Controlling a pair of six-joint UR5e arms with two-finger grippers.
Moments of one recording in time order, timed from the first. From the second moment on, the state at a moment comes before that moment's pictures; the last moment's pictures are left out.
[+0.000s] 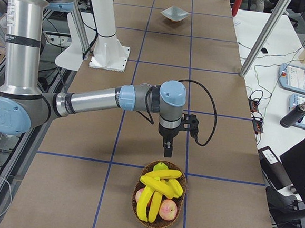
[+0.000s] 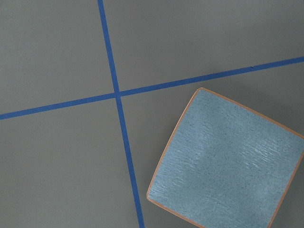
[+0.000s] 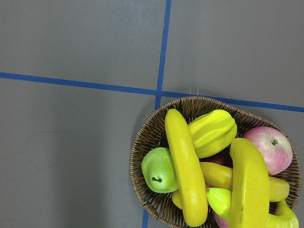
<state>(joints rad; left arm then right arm) -1.56 -1.50 -1.93 -1.40 -2.38 0.10 1.60 -1.64 1.89 -1.77 2.25 -0.08</state>
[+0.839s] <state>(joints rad) -1.56 -1.51 -1.92 -1.41 -2.38 0.10 1.60 -1.73 1.68 -1.48 2.25 -0.05</state>
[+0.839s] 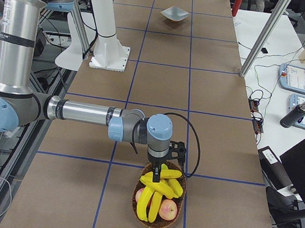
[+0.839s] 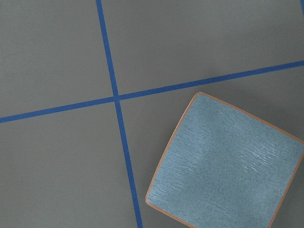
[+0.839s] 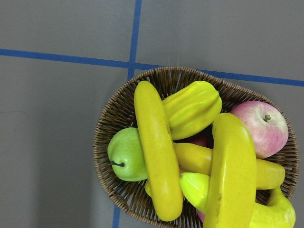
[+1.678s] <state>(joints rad) -1.56 -1.50 -1.91 -1.40 -2.38 0.10 1.60 -1.79 1.60 -1.34 2.24 -0.03</state>
